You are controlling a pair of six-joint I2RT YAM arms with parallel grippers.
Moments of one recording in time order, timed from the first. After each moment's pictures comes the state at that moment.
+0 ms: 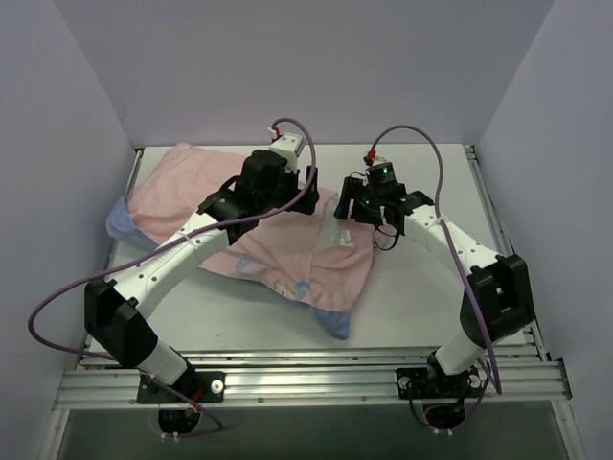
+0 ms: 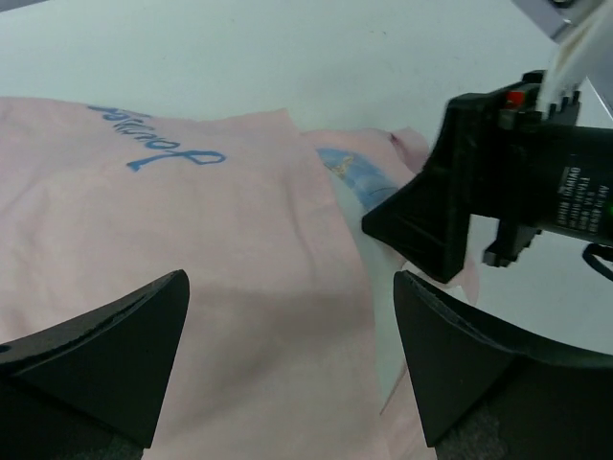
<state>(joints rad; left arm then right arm) -0.67 1.53 1.47 -0.38 -0.11 -0.29 0.41 1.56 1.22 -0.39 -0.05 0.50</state>
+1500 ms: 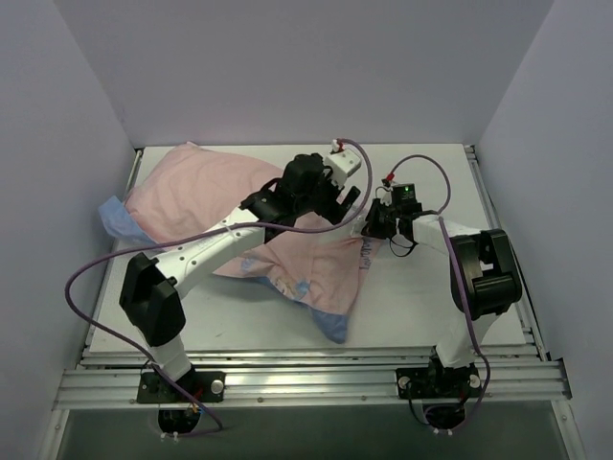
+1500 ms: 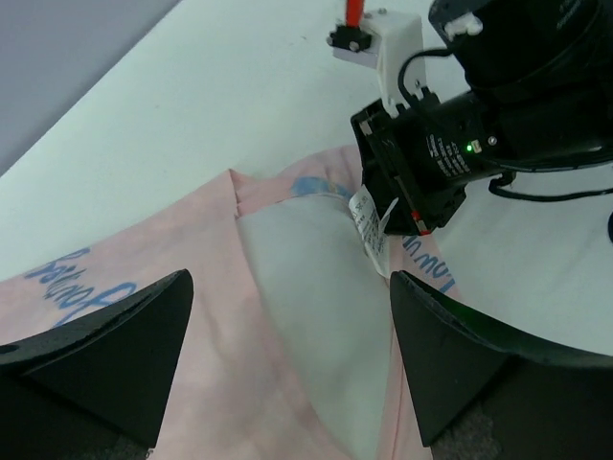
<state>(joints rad) -0.81 1.73 1.59 -0.26 -0.05 0.07 0.20 1.78 0.99 -0.03 -0.36 0.47</state>
